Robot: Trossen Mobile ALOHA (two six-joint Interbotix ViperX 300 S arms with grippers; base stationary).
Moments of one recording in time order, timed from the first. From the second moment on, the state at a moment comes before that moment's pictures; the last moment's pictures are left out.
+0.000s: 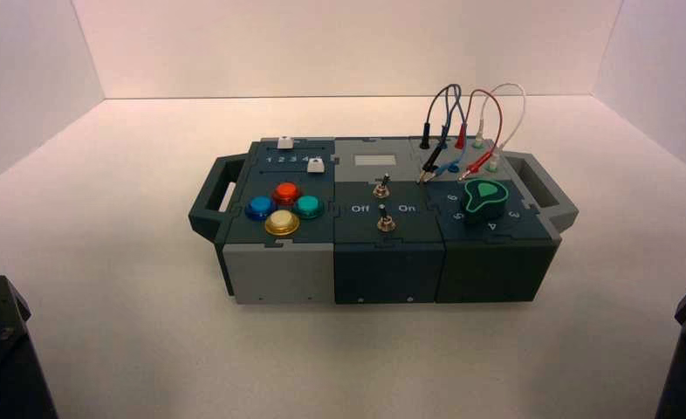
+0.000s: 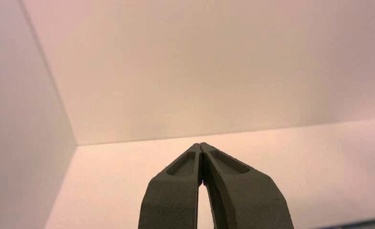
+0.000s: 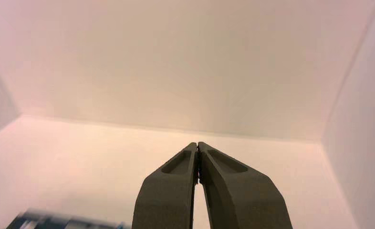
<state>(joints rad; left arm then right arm) -0.15 -0.92 1.00 -0.03 0.17 0.02 0.20 -0.92 1.08 0.01 0.10 0.02</state>
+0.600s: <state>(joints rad) -0.42 -0.60 0.70 -0.08 0.64 0.10 0.26 -0.86 0.86 0.17 0.72 0.00</state>
